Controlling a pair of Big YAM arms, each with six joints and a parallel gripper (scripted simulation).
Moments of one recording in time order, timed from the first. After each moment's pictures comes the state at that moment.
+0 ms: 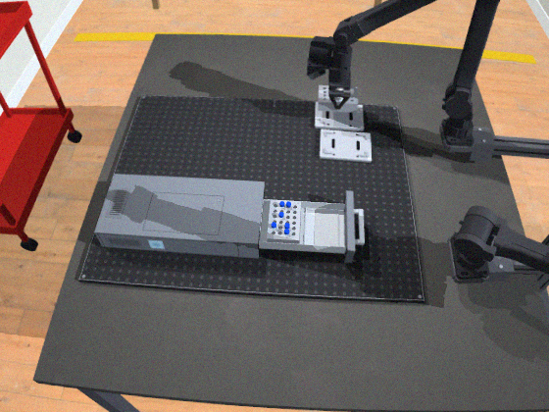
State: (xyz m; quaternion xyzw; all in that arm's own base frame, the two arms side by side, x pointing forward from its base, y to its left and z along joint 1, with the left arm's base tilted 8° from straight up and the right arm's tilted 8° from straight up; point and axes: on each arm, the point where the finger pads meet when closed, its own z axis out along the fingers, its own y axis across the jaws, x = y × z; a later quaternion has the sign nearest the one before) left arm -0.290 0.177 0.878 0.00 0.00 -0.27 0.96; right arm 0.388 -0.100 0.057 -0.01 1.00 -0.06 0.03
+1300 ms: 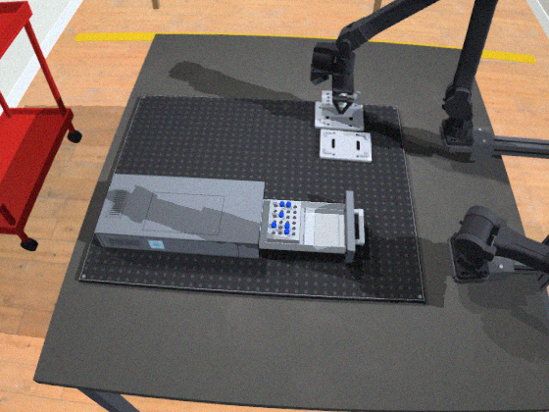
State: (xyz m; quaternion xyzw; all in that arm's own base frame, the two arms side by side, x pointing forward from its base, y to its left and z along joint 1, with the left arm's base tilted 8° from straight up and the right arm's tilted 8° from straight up) left arm -0.290 0.177 0.878 0.00 0.00 -0.27 0.96; right arm 0.376 -0.099 0.038 -0.01 1.00 -0.06 0.02
